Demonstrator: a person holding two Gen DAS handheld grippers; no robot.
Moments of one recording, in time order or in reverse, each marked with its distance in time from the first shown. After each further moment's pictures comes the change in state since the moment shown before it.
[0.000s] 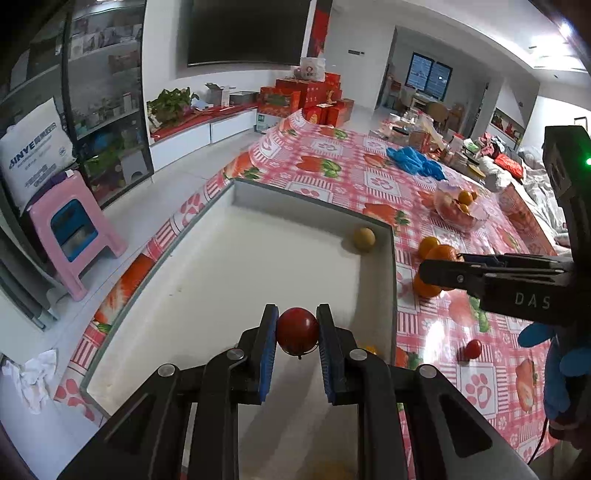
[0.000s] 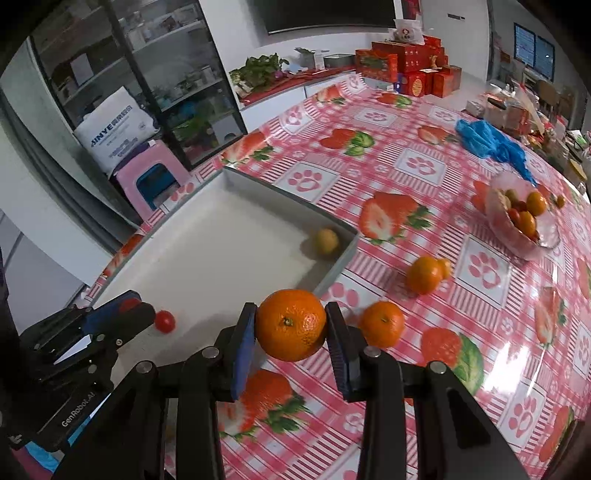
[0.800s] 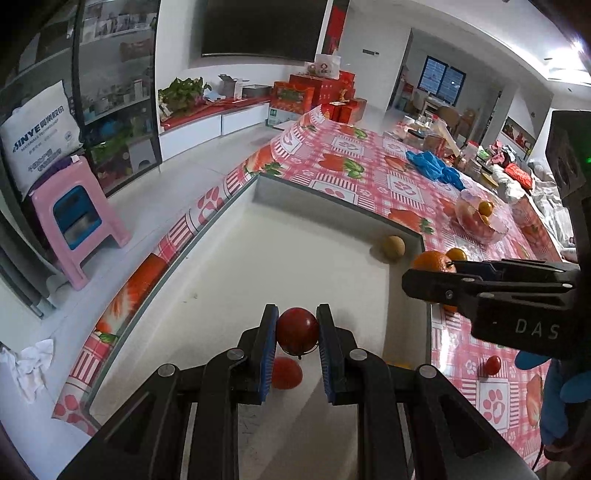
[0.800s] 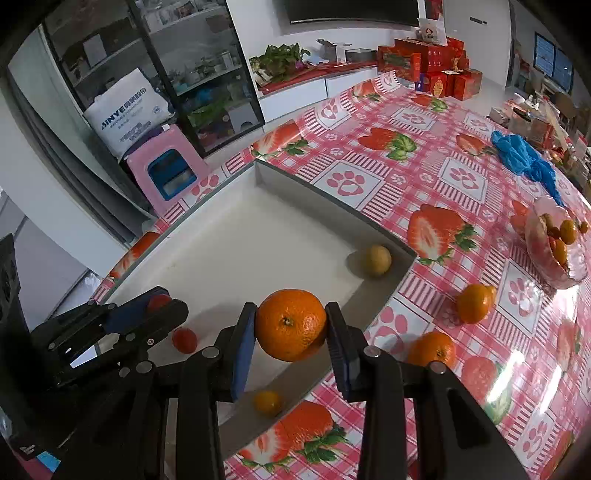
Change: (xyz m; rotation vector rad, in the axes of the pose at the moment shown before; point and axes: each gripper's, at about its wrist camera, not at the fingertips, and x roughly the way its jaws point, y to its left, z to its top) left arm 0.021 0.027 0.008 -0.052 0.018 0.011; right arm 0.032 0.036 0.018 -0.060 0.042 0.024
